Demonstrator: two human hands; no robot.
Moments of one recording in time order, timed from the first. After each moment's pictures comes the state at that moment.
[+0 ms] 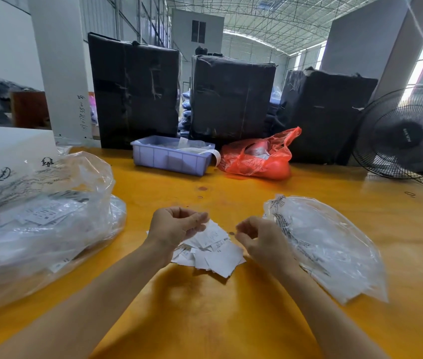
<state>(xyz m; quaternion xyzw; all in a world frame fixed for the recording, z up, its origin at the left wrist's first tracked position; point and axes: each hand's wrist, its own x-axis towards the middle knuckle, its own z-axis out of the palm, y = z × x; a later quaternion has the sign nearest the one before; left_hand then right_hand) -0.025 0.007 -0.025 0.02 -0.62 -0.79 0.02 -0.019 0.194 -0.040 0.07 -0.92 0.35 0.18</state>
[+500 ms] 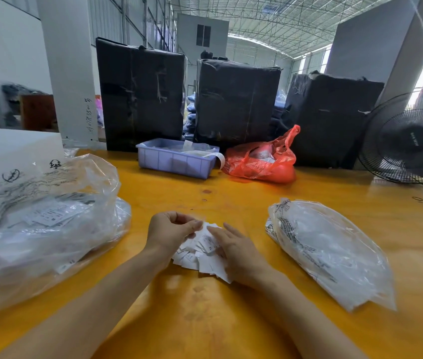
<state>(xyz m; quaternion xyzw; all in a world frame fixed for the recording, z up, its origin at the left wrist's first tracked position) -0.033 -0.003 -0.038 0.02 -0.70 -0.71 0.10 -0.042 0.158 -0.060 0.22 -0.97 0.11 0.06</state>
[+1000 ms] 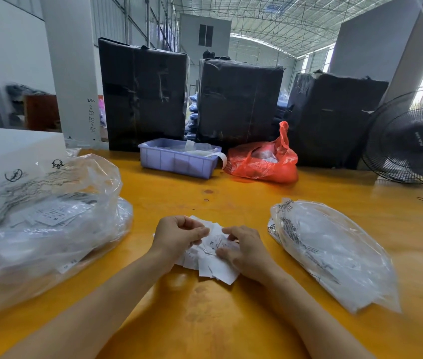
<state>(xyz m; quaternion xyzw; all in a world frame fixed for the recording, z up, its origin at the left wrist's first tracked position) -0.030 0.001 -0.041 0.00 -0.72 -0.69 0.06 -0.047 0.170 -0.066 0.13 -0.93 0.33 0.07</state>
